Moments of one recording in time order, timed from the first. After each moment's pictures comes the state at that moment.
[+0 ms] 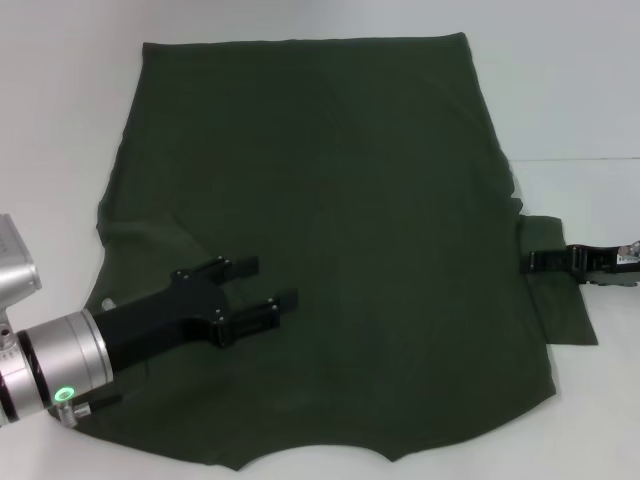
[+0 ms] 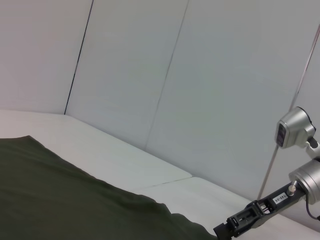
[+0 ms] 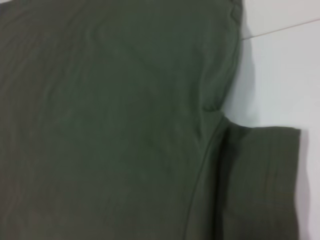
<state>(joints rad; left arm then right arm) -0.57 -2.13 0.50 0.40 1.91 1.43 -1.17 0.77 1.89 -0.69 -0.35 -2.34 -0.93 2.30</state>
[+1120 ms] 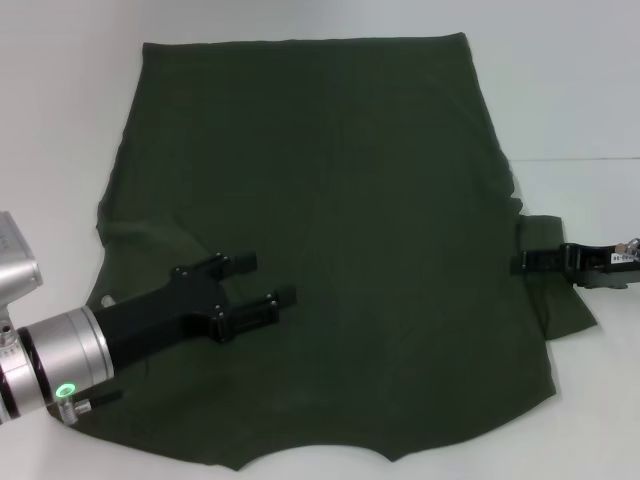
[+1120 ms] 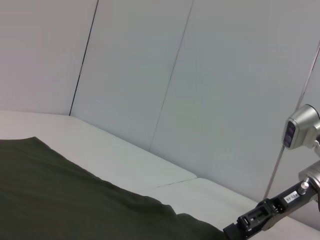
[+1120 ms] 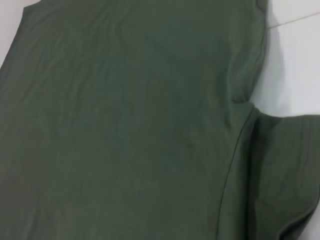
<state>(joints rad) -0.57 -2.13 0.49 0.40 1.91 1.42 -1.17 0.77 1.88 -0.70 -0.34 -2.30 -1.00 2.31</state>
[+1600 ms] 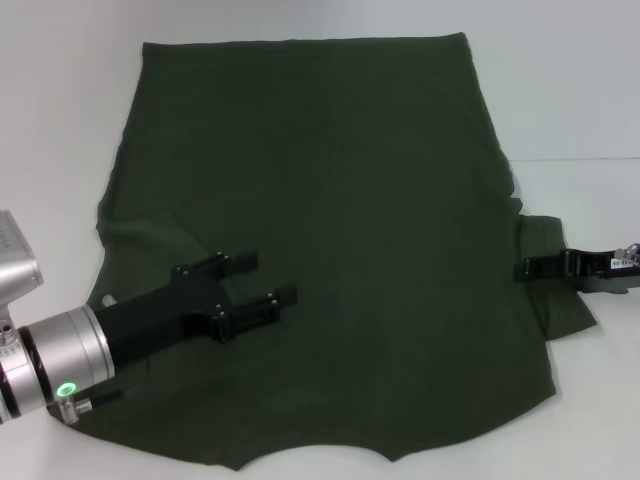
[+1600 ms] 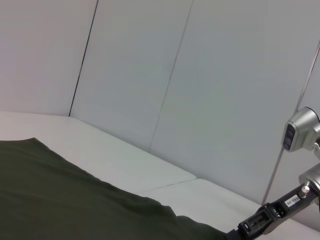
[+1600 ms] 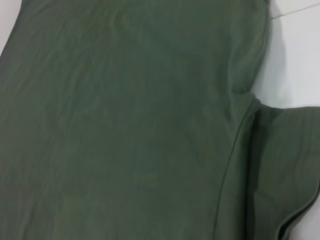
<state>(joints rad) -0.58 -2.13 0.49 0.40 1.91 1.42 -1.17 0.77 1.88 -0.73 -0.34 -2.30 -1.00 2.32</state>
